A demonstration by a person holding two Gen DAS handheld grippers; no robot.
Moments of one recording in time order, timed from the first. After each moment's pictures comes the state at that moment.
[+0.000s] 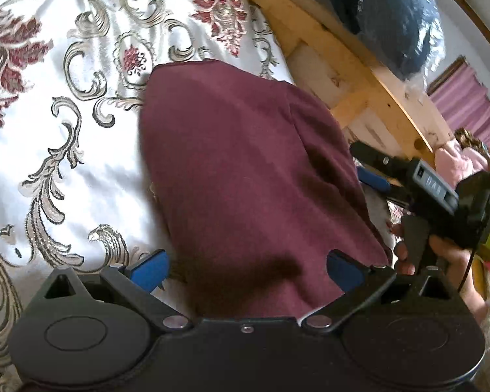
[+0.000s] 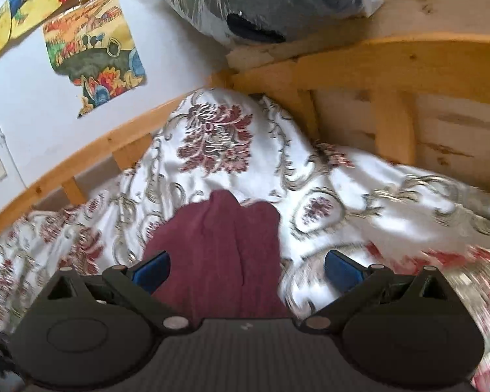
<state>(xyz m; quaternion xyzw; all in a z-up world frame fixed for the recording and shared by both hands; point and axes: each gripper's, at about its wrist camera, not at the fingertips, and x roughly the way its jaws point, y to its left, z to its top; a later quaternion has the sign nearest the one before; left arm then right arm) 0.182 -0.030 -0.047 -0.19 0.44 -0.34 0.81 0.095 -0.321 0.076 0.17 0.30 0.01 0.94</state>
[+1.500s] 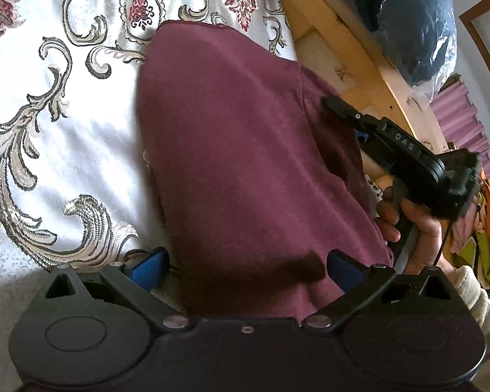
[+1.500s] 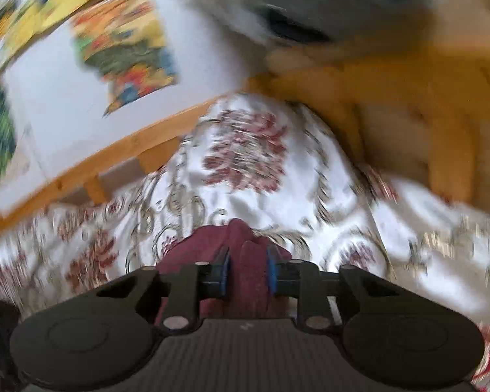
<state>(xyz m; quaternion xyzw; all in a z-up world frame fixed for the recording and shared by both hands) 0.195 -0.028 -0.080 -0.25 0.47 -0.37 0.76 0.130 -0.312 0.076 0.10 0.27 0.08 0.95</state>
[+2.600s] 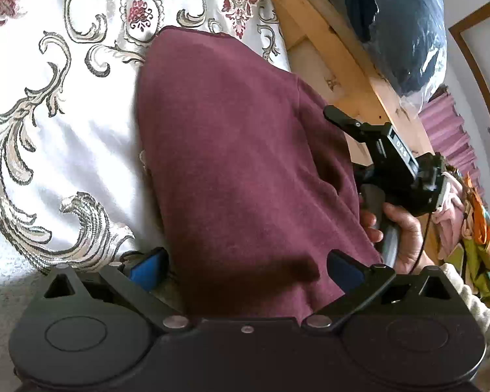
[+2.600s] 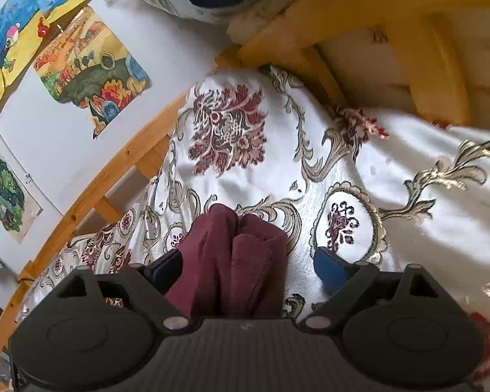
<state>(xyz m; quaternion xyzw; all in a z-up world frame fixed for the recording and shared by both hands) 0.191 -0.021 -0.089 -0.28 0.46 -0.39 0.75 0.152 -0.370 0.040 0.28 0.33 0.10 0.90</state>
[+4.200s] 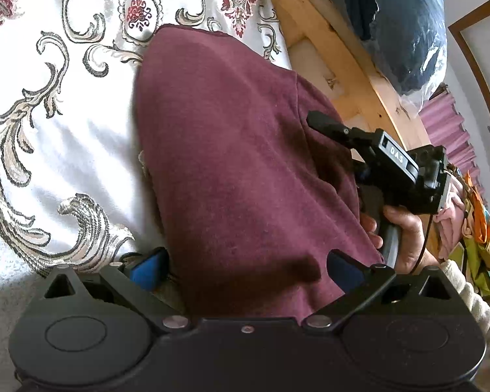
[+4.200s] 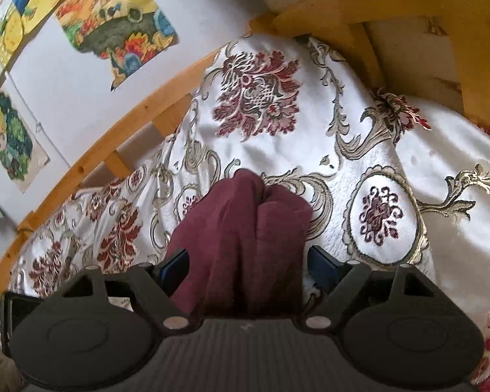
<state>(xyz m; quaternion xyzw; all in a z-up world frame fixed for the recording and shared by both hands) 0.193 -0.025 -0.089 -0.27 0.46 -0.39 0.75 0.154 -0.341 0.041 0.21 0.37 0.15 0.89</state>
